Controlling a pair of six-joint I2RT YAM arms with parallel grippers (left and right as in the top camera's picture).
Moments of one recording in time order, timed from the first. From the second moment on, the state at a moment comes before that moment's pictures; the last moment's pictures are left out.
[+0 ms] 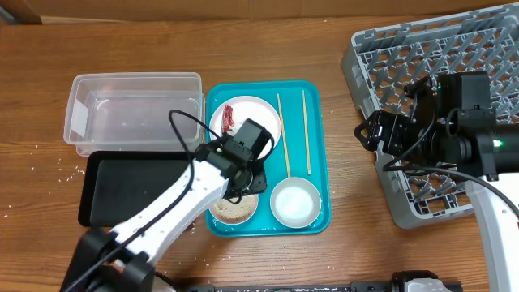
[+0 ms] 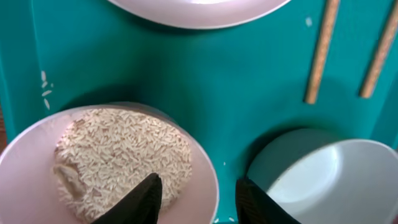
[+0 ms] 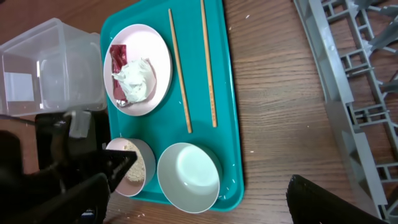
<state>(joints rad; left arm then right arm) -0.60 1.56 1.03 -0.83 0.04 -0.76 0.05 1.27 1.40 -1.24 -0.39 0.31</state>
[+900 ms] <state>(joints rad) -0.31 1.37 1.10 -0.99 0.37 -0.53 0.05 1.27 1.40 -1.25 -0.38 0.31</state>
